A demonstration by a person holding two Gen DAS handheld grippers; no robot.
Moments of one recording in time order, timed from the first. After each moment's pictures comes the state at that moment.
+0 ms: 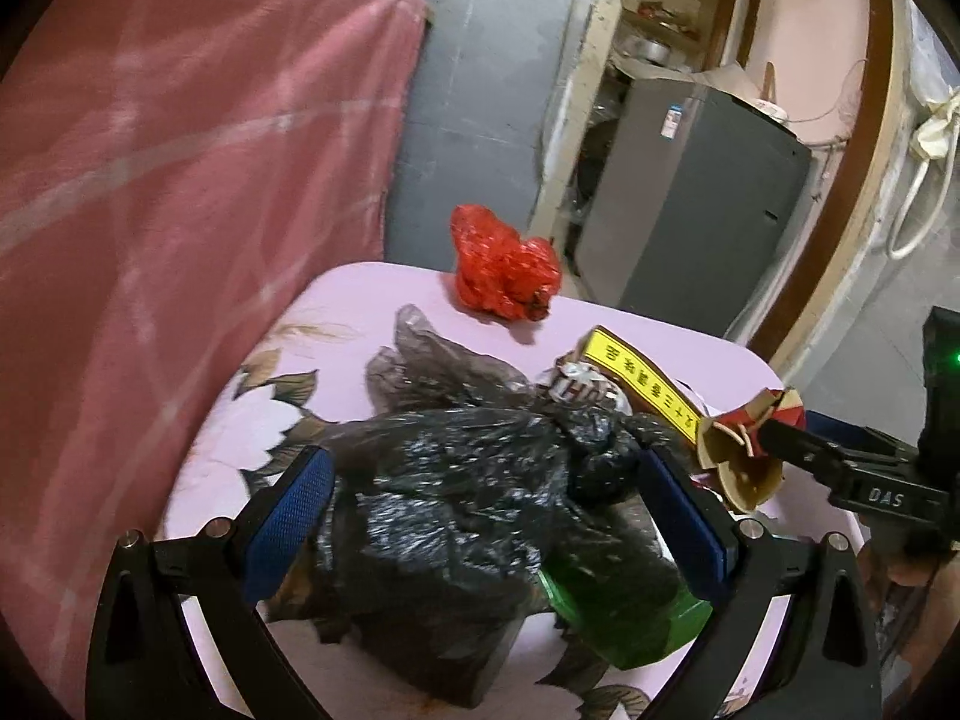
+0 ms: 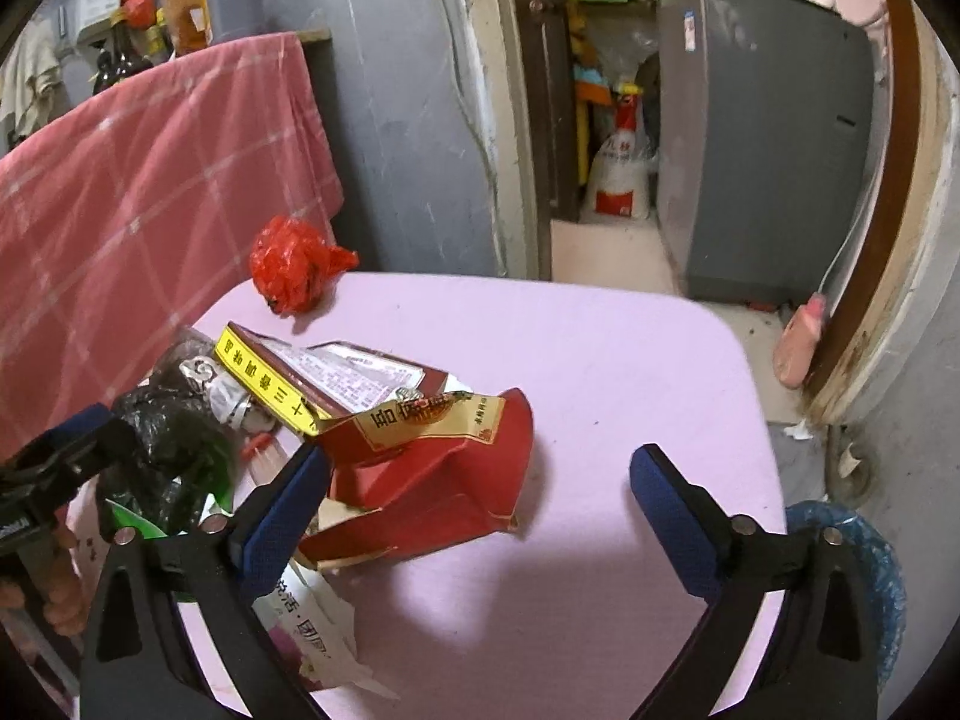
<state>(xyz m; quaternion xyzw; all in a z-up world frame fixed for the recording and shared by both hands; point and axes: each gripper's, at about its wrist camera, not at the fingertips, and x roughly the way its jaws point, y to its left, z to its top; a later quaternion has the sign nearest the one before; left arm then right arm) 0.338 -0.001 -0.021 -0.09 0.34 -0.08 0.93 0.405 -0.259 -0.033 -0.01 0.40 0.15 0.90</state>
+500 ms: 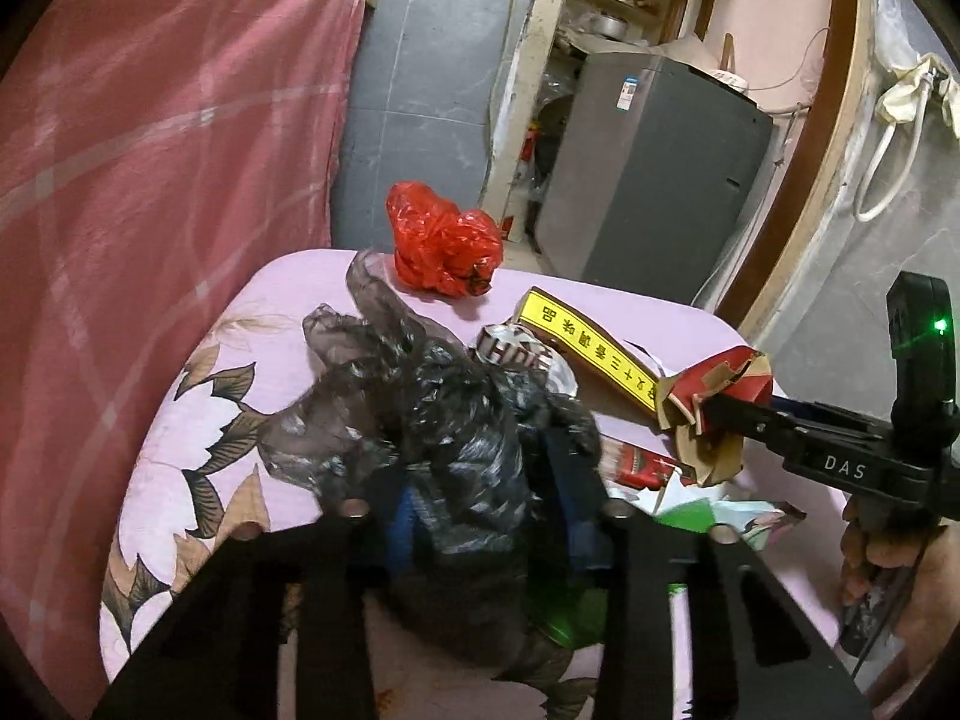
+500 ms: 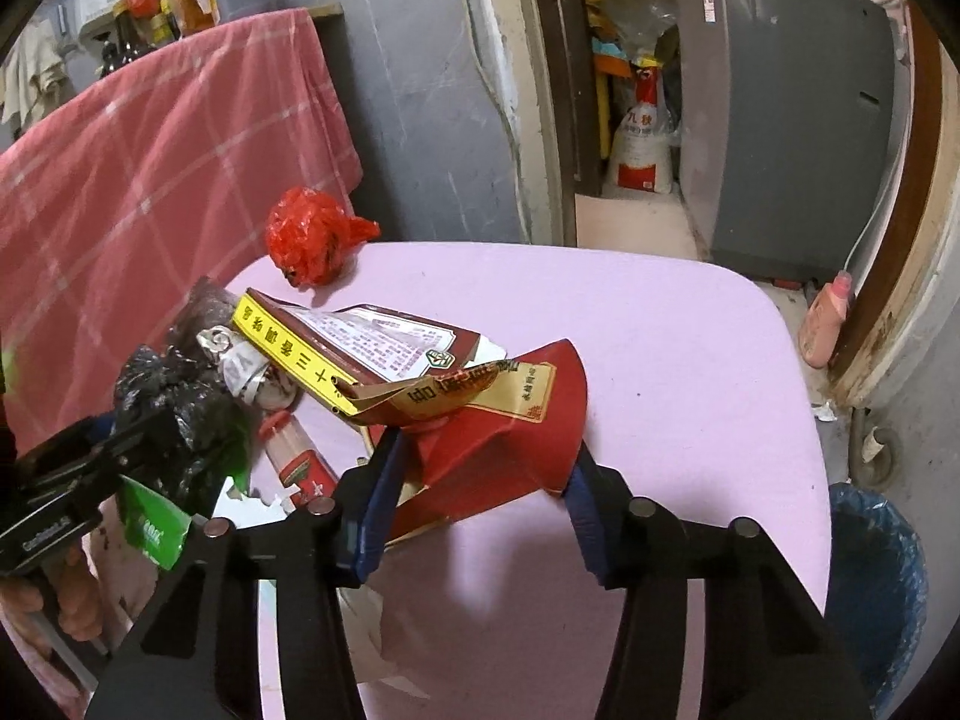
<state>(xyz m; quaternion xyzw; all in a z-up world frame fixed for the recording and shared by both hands) 0.343 -0.020 -0.026 -0.07 0.36 -0.12 0.92 0.405 -0.253 -0.043 0.01 0.42 0.17 0.89</state>
